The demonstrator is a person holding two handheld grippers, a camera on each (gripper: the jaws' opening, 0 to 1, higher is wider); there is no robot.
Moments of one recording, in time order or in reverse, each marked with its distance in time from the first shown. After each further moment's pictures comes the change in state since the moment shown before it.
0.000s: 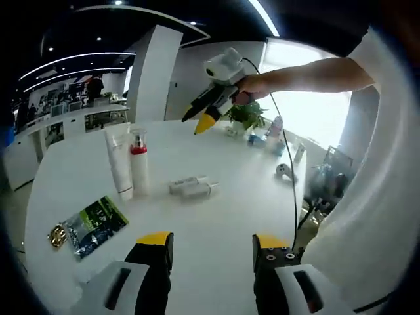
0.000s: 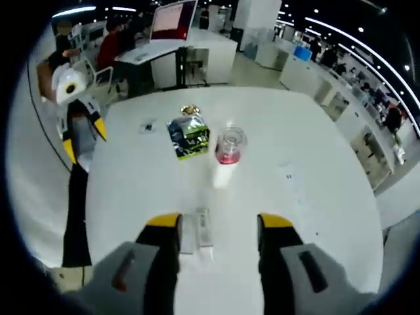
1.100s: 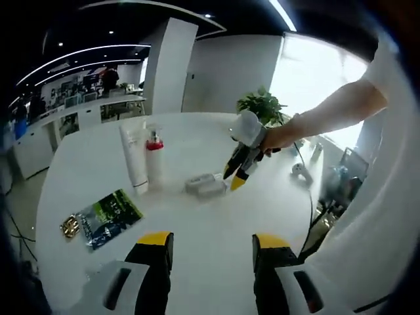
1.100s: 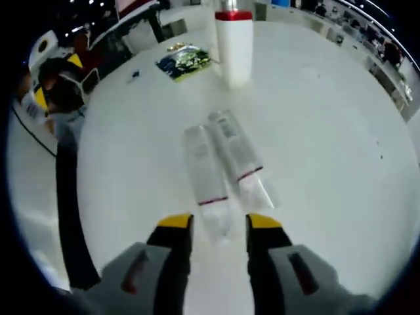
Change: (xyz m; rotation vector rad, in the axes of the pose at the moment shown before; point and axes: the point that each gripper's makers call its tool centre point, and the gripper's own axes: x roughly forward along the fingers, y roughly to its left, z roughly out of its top) left arm -0.003 0.002 0.015 -0.080 0.068 0.176; right arm 0.084 0.066 -0.143 0.223 0.172 0.160
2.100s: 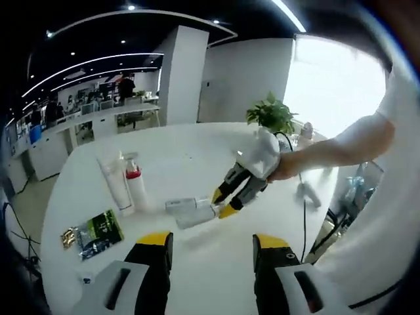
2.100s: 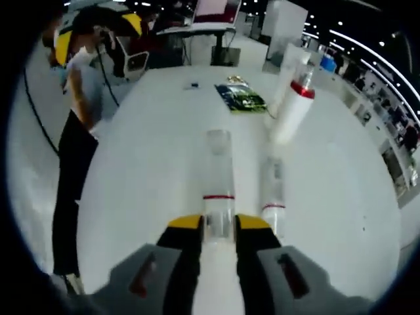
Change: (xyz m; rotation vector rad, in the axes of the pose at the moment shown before) left arm 0.039 -0.074 0.058 0.031 -0.059 0.075; right arm -0.046 0.052 0.022 -0.437 -0.225 -0.019
